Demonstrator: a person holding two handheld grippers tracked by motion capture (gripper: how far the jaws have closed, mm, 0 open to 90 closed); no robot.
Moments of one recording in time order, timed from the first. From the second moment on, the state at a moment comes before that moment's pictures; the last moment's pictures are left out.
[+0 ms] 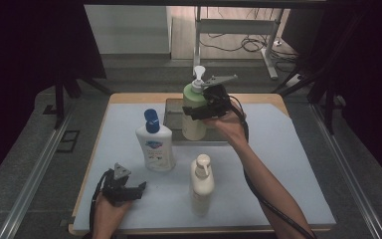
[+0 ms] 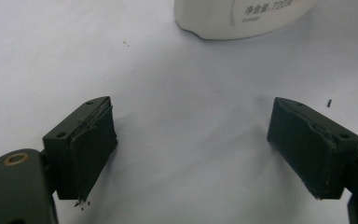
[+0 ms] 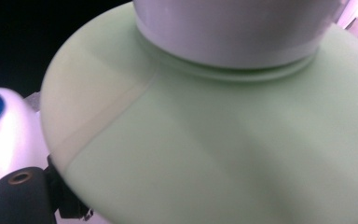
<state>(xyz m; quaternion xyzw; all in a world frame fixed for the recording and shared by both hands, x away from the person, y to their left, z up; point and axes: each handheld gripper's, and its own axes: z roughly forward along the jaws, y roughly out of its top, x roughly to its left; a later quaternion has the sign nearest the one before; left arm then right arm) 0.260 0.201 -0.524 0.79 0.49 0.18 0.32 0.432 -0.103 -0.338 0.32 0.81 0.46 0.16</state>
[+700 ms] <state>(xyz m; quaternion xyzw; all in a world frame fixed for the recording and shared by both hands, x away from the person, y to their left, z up) 0.260 0.201 -0.524 0.79 0.49 0.19 0.32 0.470 -0.075 -0.343 0.35 0.80 0.46 0.17</state>
